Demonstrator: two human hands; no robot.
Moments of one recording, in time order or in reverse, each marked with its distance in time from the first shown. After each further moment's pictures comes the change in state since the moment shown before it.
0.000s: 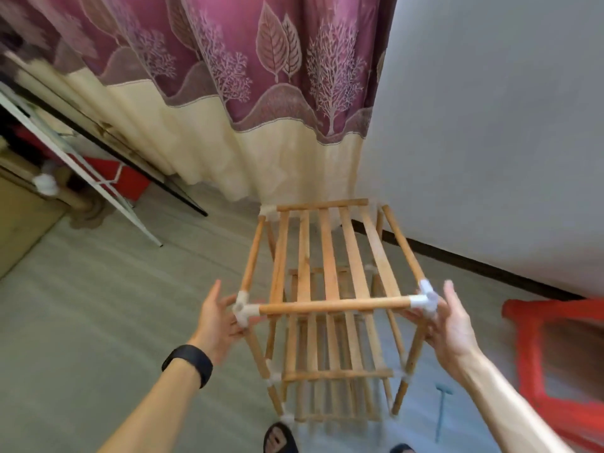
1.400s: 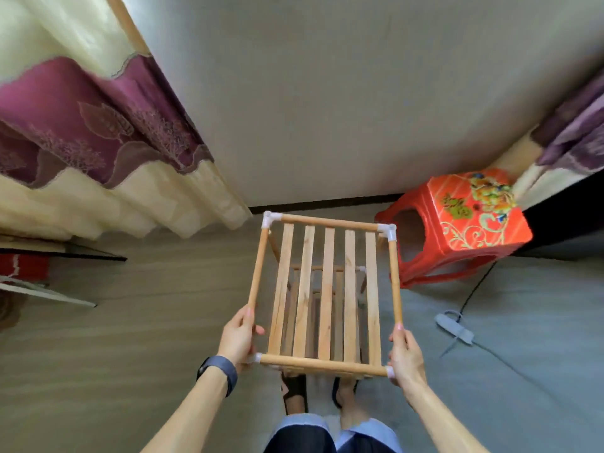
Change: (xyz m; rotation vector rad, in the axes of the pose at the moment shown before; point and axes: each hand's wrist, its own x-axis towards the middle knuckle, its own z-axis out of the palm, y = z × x) left_hand -0.184 -0.081 0.116 0.792 -0.152 0.060; right_hand -0.254 0.103 -0.145 -0.113 0.637 0.157
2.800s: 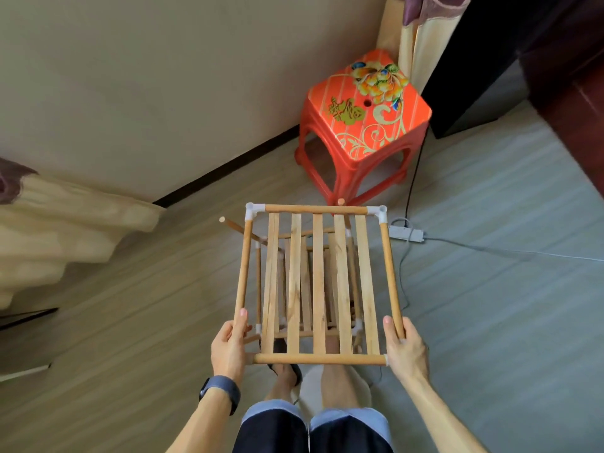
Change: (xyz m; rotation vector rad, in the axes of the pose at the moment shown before) left_hand -0.049 -0.056 0.176 0.201 -0.001 0.127; right_hand 0.011 0.154 -0.113 0.007 0.148 0.123
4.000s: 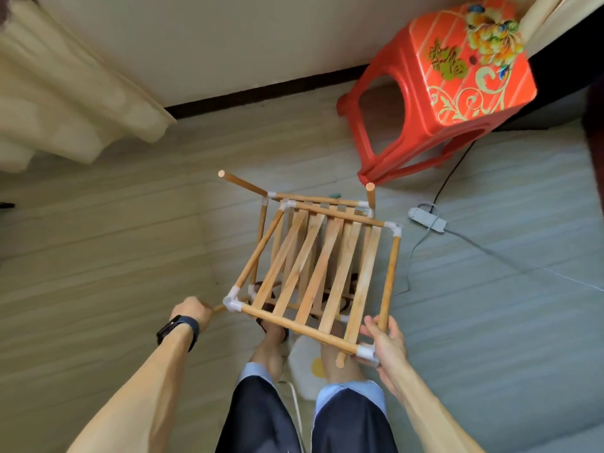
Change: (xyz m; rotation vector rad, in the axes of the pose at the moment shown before) left_hand 0.182 -0.144 -0.142 0.966 -0.170 -0.344; right_hand -0.034 0.013 0.139 0.287 -0.195 0.357
